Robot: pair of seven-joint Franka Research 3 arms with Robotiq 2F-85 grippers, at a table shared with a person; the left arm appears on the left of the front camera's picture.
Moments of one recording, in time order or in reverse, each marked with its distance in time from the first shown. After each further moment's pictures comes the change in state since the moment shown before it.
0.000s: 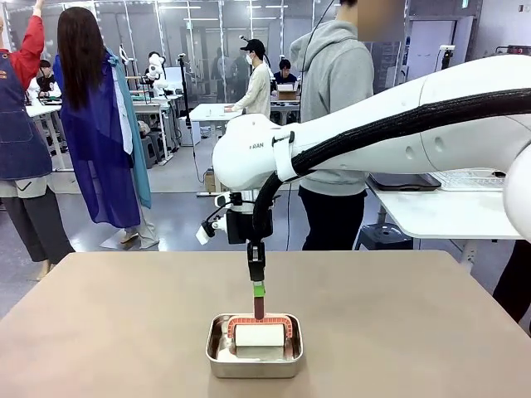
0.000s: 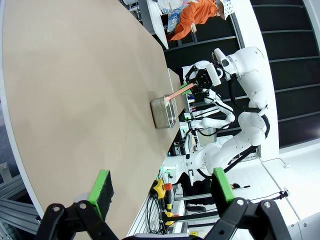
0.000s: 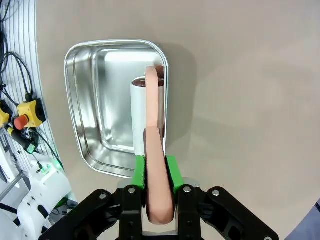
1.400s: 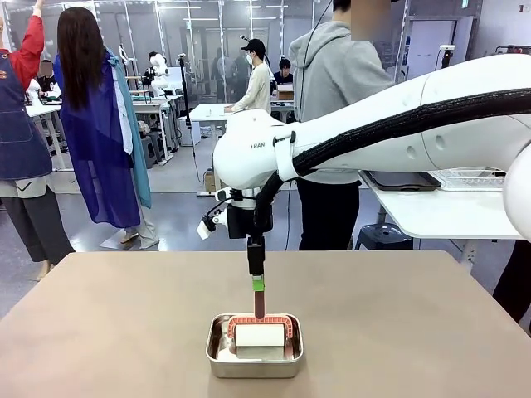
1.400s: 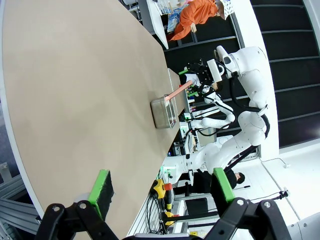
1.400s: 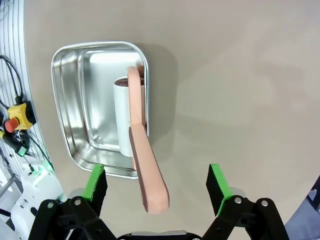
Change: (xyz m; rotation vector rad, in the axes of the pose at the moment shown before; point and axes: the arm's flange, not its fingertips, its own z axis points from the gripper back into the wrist) left arm 0.000 0.000 0.000 0.000 0.000 0.000; right arm 0.000 -0.006 0.009 -0.055 -0.008 -0.001
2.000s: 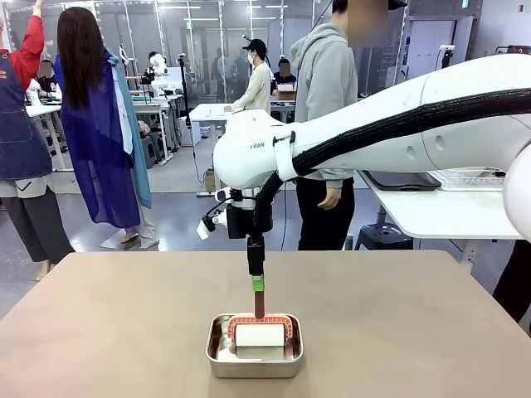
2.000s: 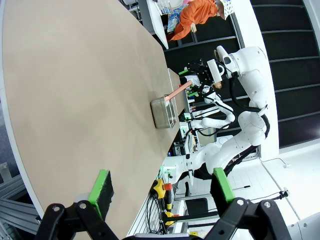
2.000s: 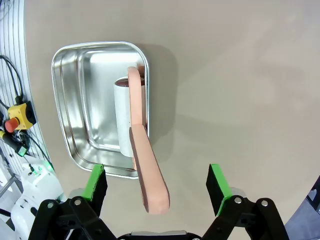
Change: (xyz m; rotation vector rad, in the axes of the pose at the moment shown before) left arm 0.000 0.000 0.000 0.000 0.000 0.000; right arm 0.000 0.000 0.000 0.000 0.000 0.001
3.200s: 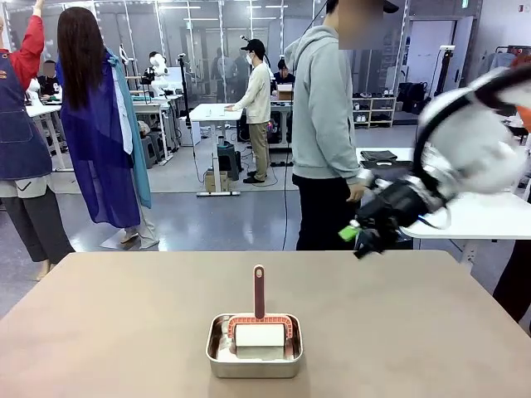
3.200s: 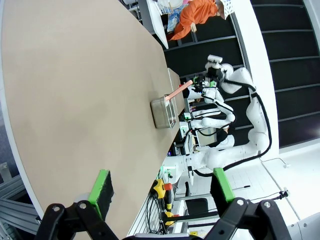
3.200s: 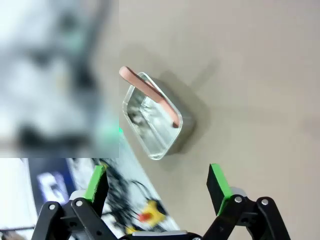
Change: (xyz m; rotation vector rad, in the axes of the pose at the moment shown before) left arm 0.000 0.000 0.000 0.000 0.001 0.000; right arm -0.337 0.008 -0.013 0.572 -0.914 -0.893
